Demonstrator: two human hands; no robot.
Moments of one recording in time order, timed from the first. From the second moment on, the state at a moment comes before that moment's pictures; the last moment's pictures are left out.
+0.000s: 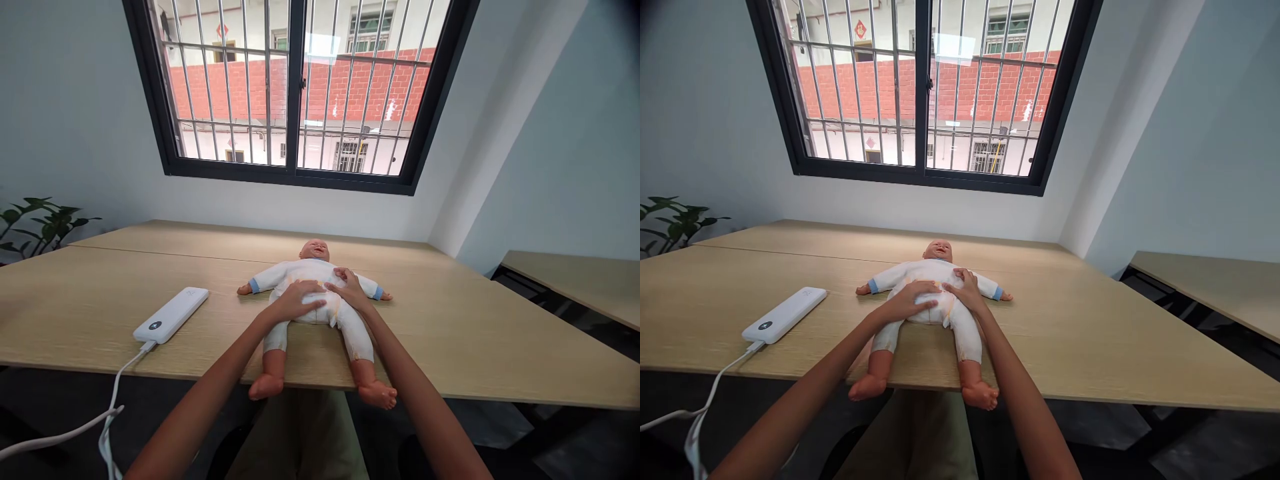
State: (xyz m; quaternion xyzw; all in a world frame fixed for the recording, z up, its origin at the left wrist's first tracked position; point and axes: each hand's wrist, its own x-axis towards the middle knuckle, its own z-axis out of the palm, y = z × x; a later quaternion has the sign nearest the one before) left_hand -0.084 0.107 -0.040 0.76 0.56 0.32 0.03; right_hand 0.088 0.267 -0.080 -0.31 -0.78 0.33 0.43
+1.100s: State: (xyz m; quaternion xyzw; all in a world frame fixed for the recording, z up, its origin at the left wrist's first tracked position) left_hand -0.158 0.123 -0.039 0.55 0.59 0.58 0.07; right_hand -0.005 0.208 0.005 -0.21 -0.94 0.16 0.20
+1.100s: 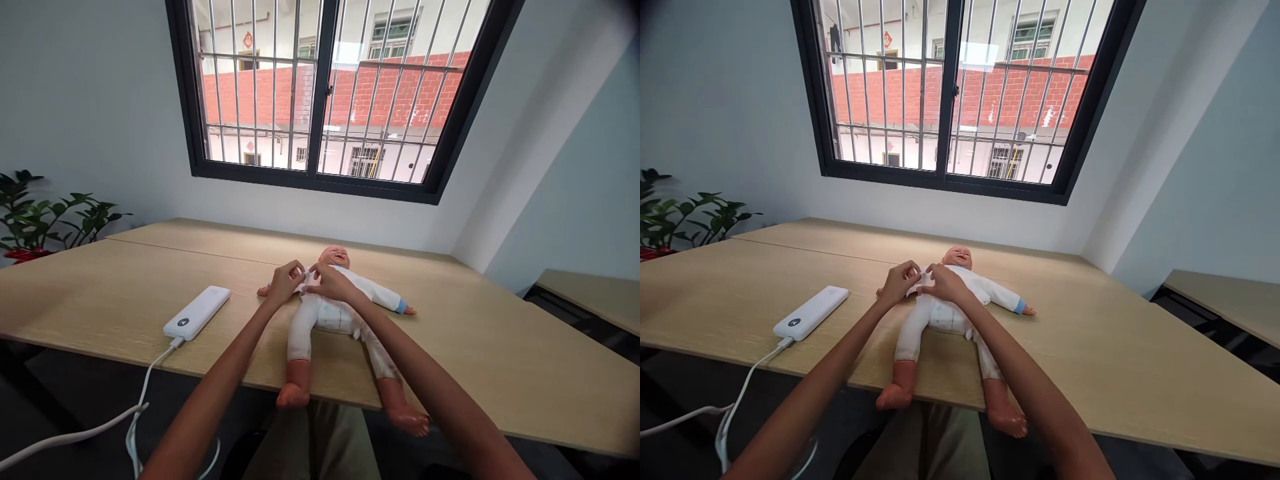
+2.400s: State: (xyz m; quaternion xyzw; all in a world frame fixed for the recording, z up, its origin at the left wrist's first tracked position) left_hand -0.179 0.123 -0.059 0.37 0.45 0.67 0.45; right_hand -0.029 0.217 -0.039 -0.13 -0.88 0.31 0.35
